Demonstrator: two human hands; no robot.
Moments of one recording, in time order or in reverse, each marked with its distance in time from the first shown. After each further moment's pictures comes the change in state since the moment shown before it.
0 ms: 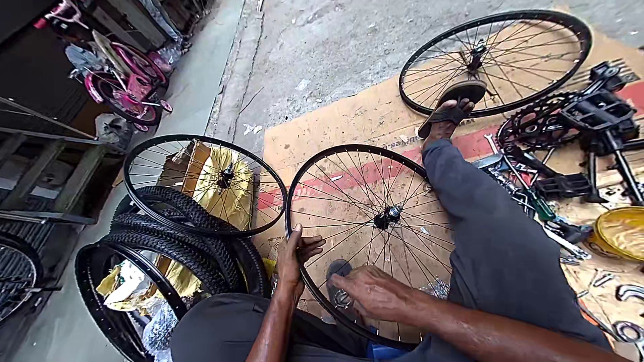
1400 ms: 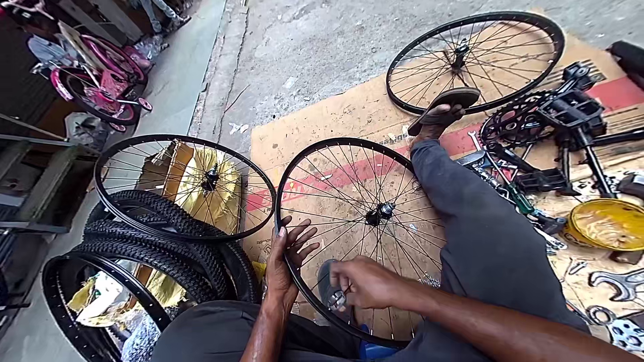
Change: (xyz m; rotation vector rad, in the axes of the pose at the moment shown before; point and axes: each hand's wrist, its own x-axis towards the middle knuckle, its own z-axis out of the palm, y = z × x) left_hand -0.002 0.004 0.004 -0.299 -0.184 0.061; right_hand 0.002 0.002 -0.027 0.321 -0.126 0.247
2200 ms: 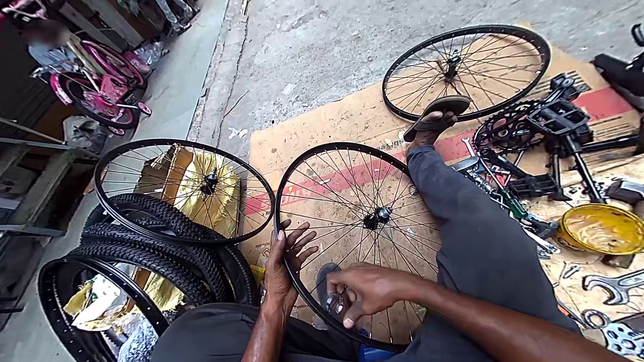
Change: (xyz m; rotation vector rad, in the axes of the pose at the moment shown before) left_hand 0.000 0.000 0.003 -0.014 -0.005 0.016; right_hand -0.002 -0.001 -0.018 0.019 -0.204 -0.094
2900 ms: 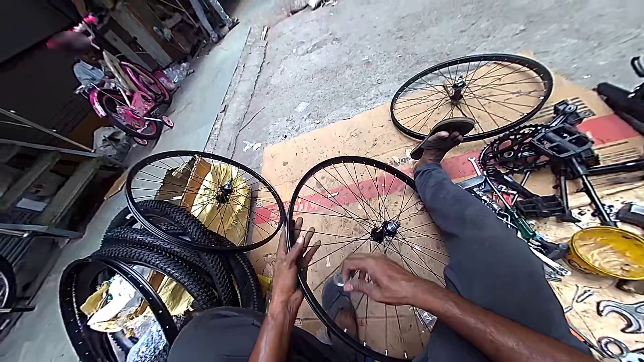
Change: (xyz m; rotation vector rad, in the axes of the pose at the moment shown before) left_hand 0.010 0.013 0.009 -0.009 0.072 0.012; right_hand -0.013 0.010 -0.015 -0.106 0.484 -0.144
